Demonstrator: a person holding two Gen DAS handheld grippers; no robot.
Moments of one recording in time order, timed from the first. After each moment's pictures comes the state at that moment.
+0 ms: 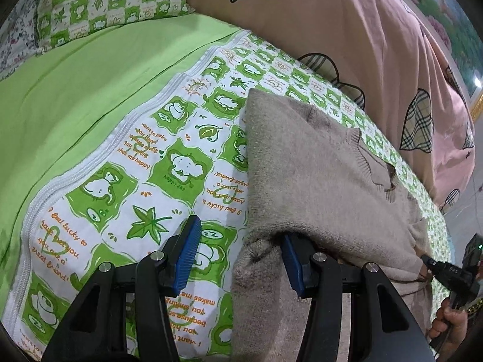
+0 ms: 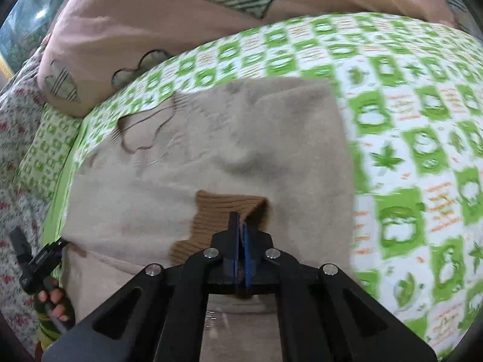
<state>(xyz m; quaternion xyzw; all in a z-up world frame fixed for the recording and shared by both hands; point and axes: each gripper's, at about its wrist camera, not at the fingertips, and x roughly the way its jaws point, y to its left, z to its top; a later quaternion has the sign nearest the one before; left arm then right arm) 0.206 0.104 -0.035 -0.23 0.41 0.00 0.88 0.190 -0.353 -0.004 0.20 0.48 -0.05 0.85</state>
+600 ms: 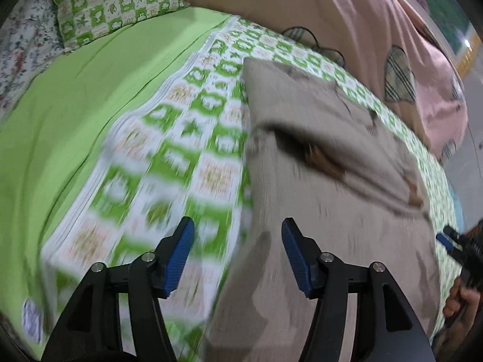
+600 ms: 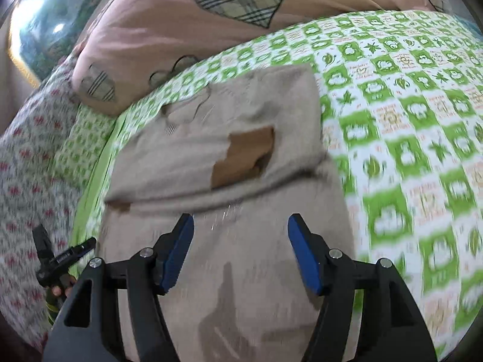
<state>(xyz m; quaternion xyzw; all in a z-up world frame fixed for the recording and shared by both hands) 0.091 0.100 -0.007 -0.16 0.47 -0.02 0.87 0.073 -0.324 0.035 0.23 0.46 0.00 0.86</state>
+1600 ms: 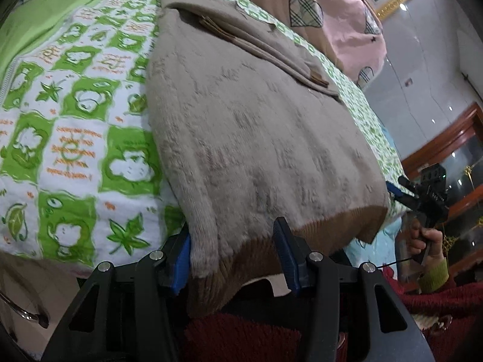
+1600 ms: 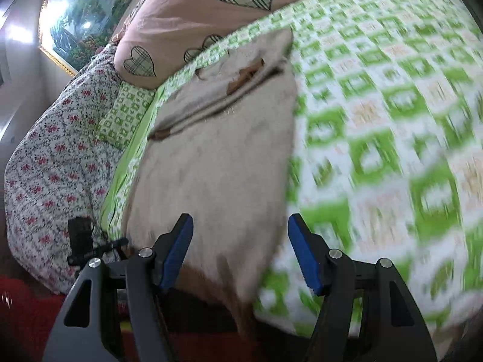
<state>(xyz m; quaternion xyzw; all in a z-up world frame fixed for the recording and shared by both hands) -0.091 0.062 -0.039 -0.18 0.51 -0.24 0.80 -0.116 -0.335 0.035 0.28 0.46 0.08 0.84</state>
